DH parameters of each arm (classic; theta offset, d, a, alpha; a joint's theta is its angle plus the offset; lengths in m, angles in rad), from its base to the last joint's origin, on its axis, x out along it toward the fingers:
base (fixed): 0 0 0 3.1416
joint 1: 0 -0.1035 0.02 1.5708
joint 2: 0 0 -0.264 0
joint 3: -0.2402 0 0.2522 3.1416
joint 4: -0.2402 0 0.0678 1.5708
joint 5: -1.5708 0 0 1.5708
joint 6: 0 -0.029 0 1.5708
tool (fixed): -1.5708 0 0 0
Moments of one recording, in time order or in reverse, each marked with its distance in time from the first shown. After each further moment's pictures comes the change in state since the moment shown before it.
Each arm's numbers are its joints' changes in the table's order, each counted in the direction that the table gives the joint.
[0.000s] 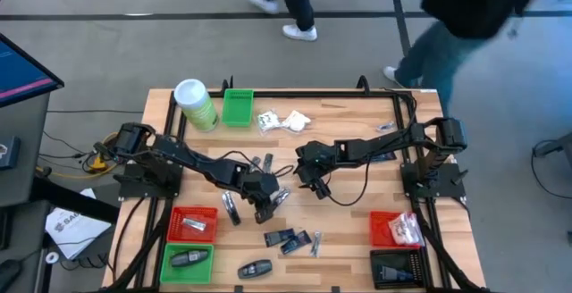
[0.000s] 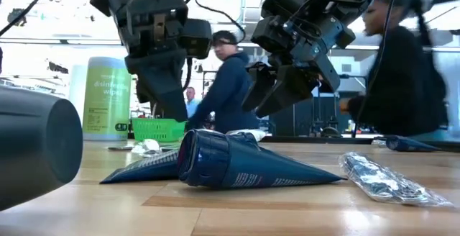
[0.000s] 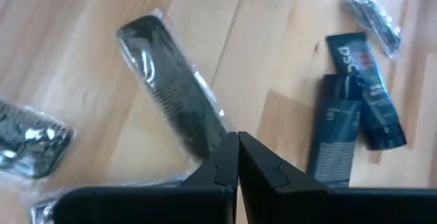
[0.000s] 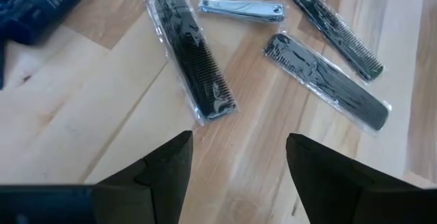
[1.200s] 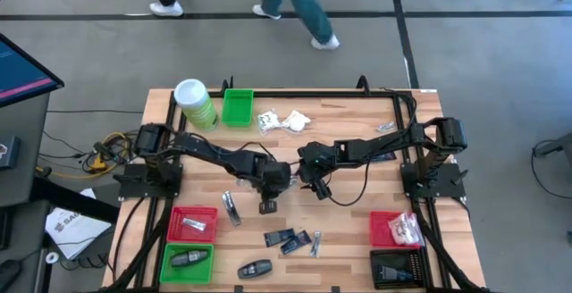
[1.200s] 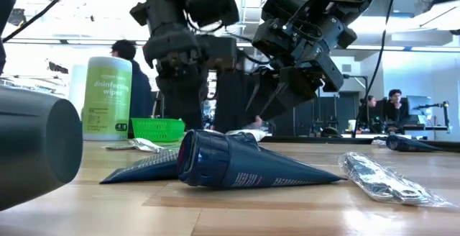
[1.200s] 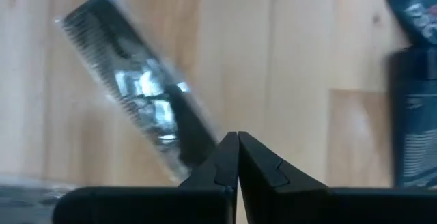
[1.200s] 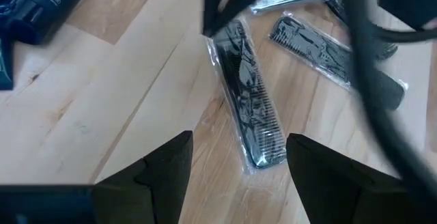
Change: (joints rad) left arm -0.097 0.171 -0.203 -0.198 0.052 -0.423; right arm -0.001 0.000 0.000 -0.038 0.000 -0.058
